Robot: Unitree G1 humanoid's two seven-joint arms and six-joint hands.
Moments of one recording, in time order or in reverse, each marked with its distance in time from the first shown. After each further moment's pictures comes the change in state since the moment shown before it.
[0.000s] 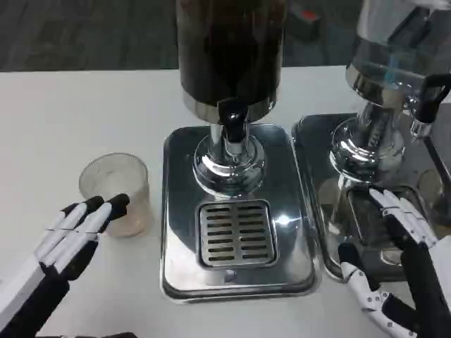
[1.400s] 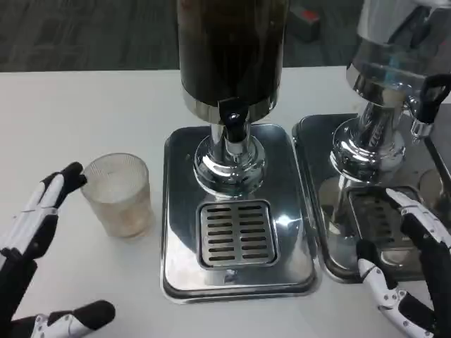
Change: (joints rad) left arm 0.020 -0.079 -0.014 -0.030 -0.115 0.082 0.085; right arm 0.006 -0.002 -0.043 0.025 0.076 -0.052 -0.005
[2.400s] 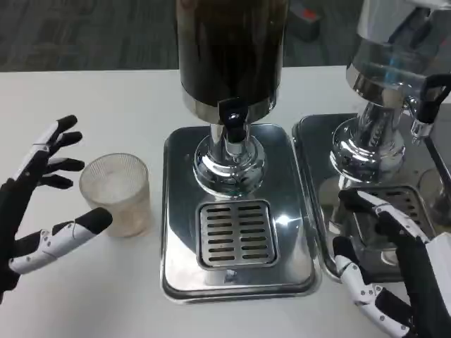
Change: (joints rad) left arm -0.298 0.014 -0.086 0.158 -0.147 0.230 -0.079; right arm -0.026 0.057 0.052 -0.004 -0.005 0.030 0.045
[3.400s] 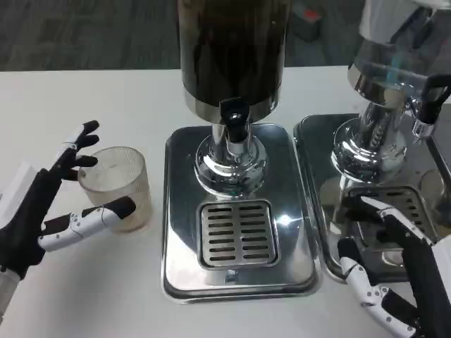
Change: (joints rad) left arm -0.196 0.056 -0.127 0.240 0.093 0.070 0.044; right arm 0.003 -0.013 -0.013 0.010 0.045 0.000 0.014
